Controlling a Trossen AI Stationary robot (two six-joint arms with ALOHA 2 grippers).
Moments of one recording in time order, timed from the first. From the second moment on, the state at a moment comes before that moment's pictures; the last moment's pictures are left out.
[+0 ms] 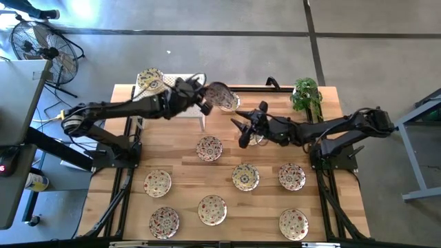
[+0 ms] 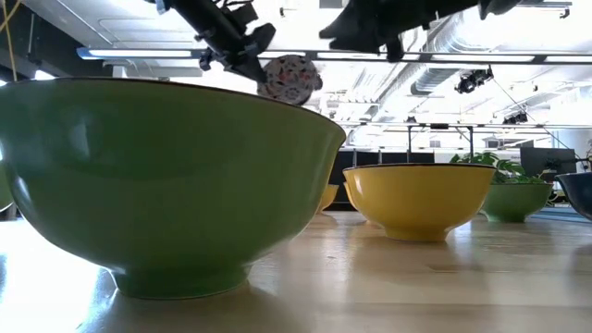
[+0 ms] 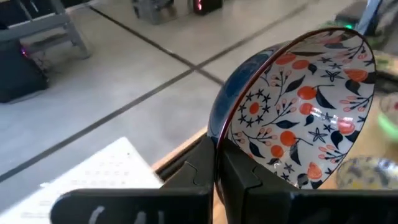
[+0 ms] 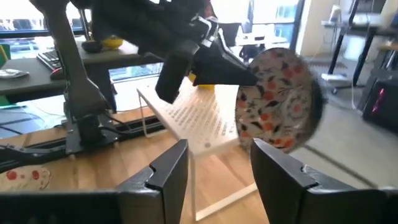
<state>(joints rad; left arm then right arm) 0.30 1.34 1.12 -0.19 -0.53 -0.14 0.03 1.33 0.80 0.44 0.53 0.07</state>
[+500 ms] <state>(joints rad) 0.66 1.38 1.73 -1.10 -0.20 -0.07 0.04 1.30 0.80 0.35 0.46 0.04</state>
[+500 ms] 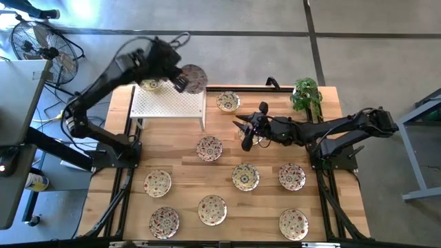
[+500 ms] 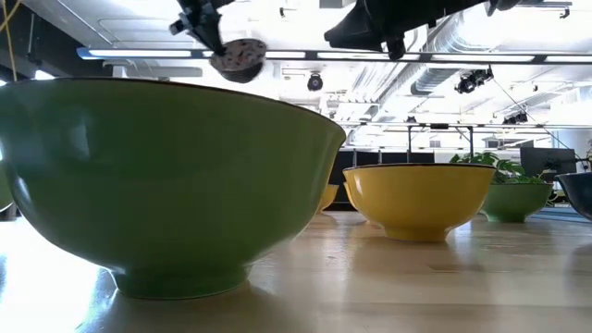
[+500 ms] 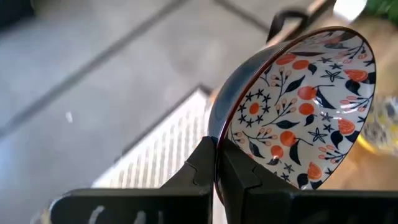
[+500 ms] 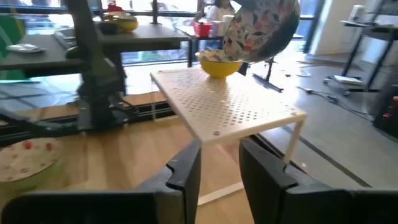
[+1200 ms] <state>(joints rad) 0.90 1.67 1.79 -1.24 0.17 -0.02 0.04 1.30 0.80 0.34 0.37 0.04</state>
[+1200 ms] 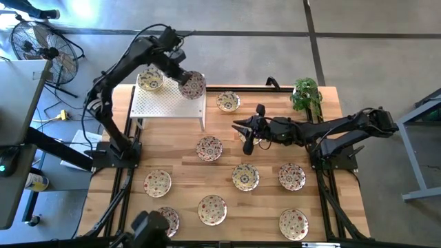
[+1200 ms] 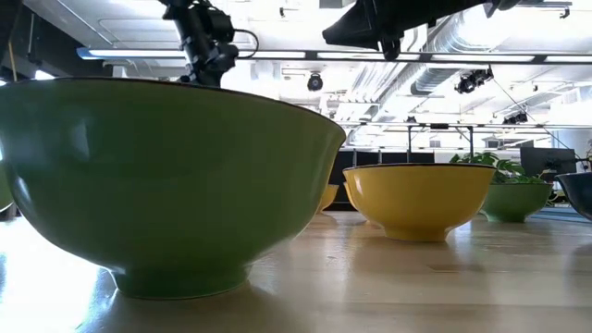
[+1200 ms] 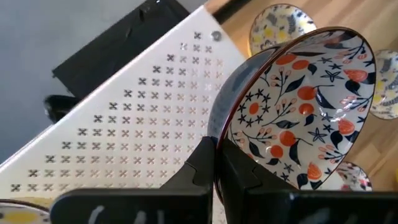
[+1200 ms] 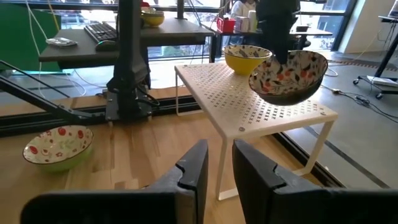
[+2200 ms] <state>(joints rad) 1.01 1.72 1.80 -1.26 0.15 0.01 0.04 1.30 0.80 0.34 0.37 0.04</state>
